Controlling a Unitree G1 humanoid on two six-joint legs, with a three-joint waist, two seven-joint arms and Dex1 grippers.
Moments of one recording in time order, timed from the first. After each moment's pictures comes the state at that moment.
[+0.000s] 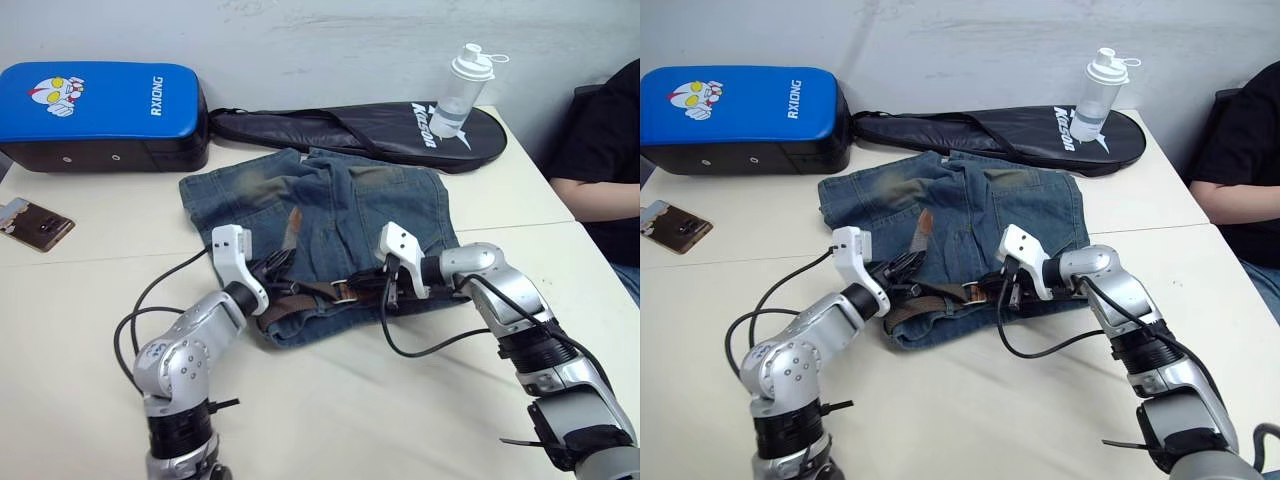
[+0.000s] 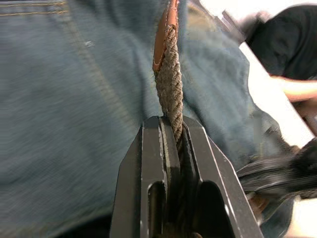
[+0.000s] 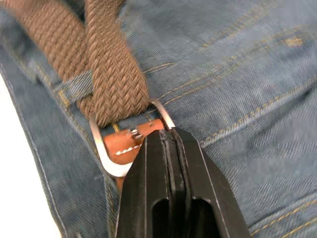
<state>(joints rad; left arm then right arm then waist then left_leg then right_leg) -0.26 0.08 0.24 -0.50 -0.60 1.04 -0.06 -0.66 -0.59 0.34 0.12 0.18 0.42 1.13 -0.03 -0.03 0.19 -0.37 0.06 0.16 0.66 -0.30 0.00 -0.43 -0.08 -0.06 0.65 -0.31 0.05</state>
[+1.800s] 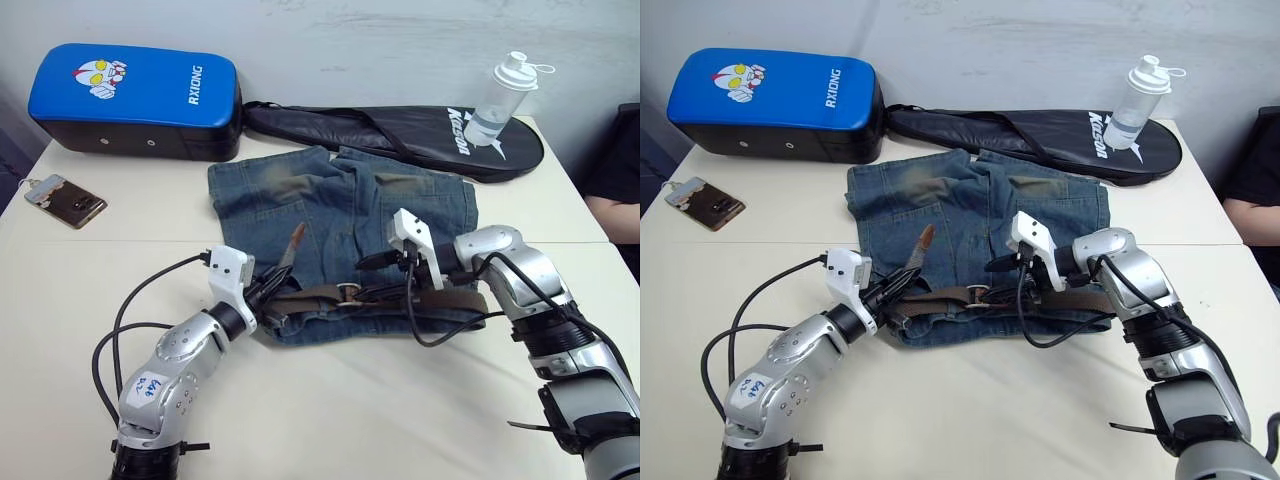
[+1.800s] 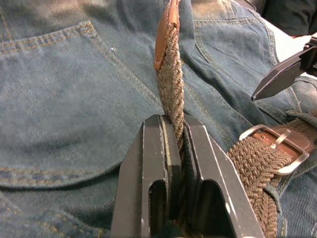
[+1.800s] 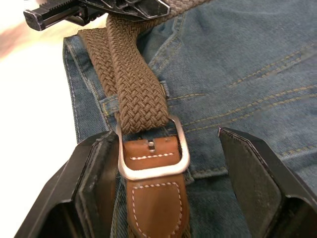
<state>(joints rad) -0.10 0.26 0.03 -0.53 -0.47 0.71 -0.21 -0.75 -0.63 0.27 0.13 0.32 0.60 1.32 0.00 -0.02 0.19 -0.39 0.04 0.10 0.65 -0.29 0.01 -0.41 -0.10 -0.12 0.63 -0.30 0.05</state>
